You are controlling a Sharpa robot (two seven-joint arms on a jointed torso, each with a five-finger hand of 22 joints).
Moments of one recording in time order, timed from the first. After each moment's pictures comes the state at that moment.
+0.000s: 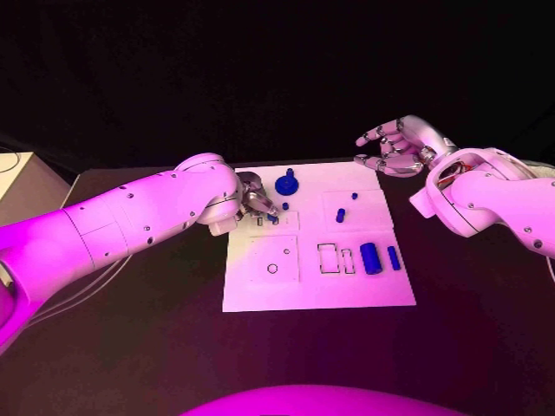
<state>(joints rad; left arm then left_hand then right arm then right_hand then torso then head) 1.19 -0.54 0.10 1.20 -1.08 0.13 -0.57 1.03 -0.18 0.79 0.12 0.41 0.83 0.09 0.81 0.51 1.32 -0.03 1.07 0.86 1.47 -0.08 1.54 1.31 0.09 1.36 0.03 1.41 1.21 1.36 -0.82 -0.13 1.45 -0.99 -0.52 0.01 1.23 -0.20 0.43 0.15 0.24 0.89 0.13 0.12 0.32 1.25 0.05 1.35 1.23 1.47 -0.03 1.35 1.00 0.01 1.47 0.06 1.57 1.31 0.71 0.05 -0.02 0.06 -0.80</state>
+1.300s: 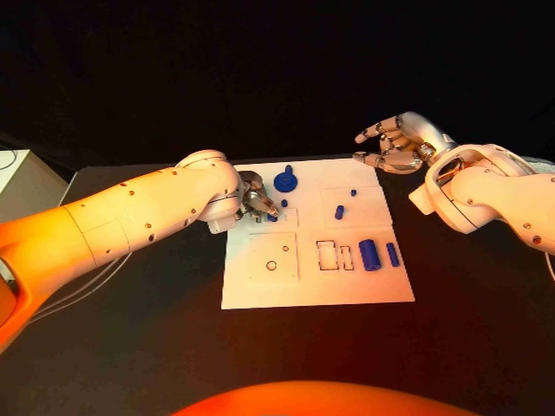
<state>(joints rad) 1.19 -0.53 0.10 1.20 -1.08 0.18 -0.58 1.01 -0.17 0.79 0.12 0.39 0.83 0.09 0.82 0.56 1.33 -0.03 1.07 0.86 1.47 -0.08 1.55 1.31 0.09 1.36 0.03 1.41 1.22 1.36 -0.82 -0.13 1.45 -0.99 -0.52 0.01 1.23 -0.21 0.43 0.15 0.24 0.89 0.13 0.12 0.32 1.25 0.05 1.35 1.23 1.47 -0.03 1.35 1.00 0.01 1.47 0.06 1.57 1.31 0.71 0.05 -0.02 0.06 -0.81</state>
